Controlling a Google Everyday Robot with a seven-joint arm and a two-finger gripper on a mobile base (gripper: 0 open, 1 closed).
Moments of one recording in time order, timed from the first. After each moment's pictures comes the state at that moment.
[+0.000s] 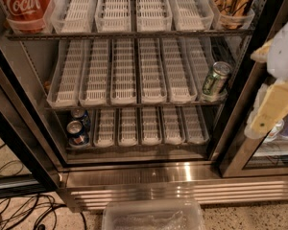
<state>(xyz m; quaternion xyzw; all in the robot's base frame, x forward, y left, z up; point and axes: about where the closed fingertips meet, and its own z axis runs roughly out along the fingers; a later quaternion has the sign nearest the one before) 0.438 -0.219 0.957 -0.58 0.79 -0.04 0.18</state>
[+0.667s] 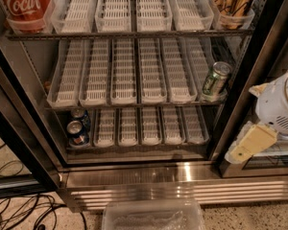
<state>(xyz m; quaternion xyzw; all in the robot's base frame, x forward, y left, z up) 0.434 -0.226 0.877 -0.50 0.83 -0.02 0.24</state>
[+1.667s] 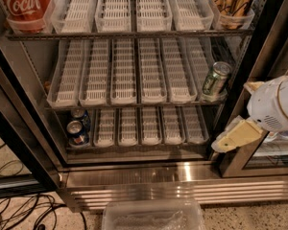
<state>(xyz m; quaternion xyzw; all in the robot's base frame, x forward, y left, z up) 0.463 -0.218 0.870 -0.46 0.83 0.00 0.32</state>
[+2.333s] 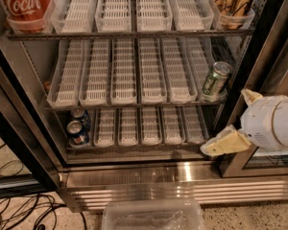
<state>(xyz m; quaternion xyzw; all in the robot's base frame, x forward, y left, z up) 0.463 -0.205 0.852 -0.42 0.82 0.00 0.40</state>
